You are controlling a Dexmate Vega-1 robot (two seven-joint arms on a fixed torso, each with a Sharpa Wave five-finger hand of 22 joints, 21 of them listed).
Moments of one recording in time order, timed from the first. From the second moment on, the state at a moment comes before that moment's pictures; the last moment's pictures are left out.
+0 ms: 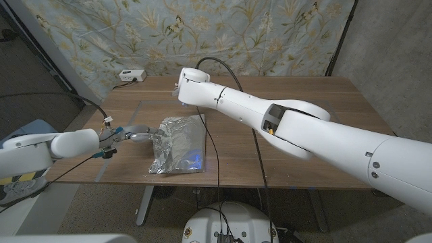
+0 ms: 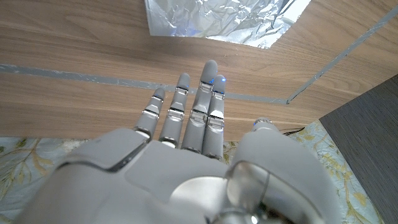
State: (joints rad) left arm 1.35 1.55 0.25 -1.83 -0.20 -0.18 -0.04; left_hand 0.31 0.19 0.77 -0.01 0.27 0.36 -0.06 0.18 0.18 0.18 -0.05 0.21 0.19 0.05 -0.02 0.18 0.17 -0.08 -0.01 0.21 0.18; right arm -0.05 0.20 -1.15 -1.08 -0.29 -1.01 0.30; right_hand 0.60 0.15 0.05 0.12 0.24 0.84 0.11 0.19 0.20 0.86 0.08 0.47 0.30 0.57 0.11 0.26 0.22 0.23 0.21 0.18 0.16
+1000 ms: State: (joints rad) left arm 1.35 1.55 0.25 -1.91 -0.12 -0.08 0.13; left_hand 0.31 0.18 0.74 0.00 0.26 0.33 -0.04 0.18 0.18 0.16 -0.04 0.20 0.19 0.05 -0.01 0.18 0.17 -0.07 0.00 0.21 0.18; right arm -0.06 0.12 -1.14 -1.20 -0.24 -1.05 0.30; right_hand 0.62 0.15 0.06 0.10 0.24 0.83 0.11 0.20 0.20 0.85 0.07 0.47 0.30 0.57 0.11 0.25 0.21 0.24 0.21 0.18 0.16
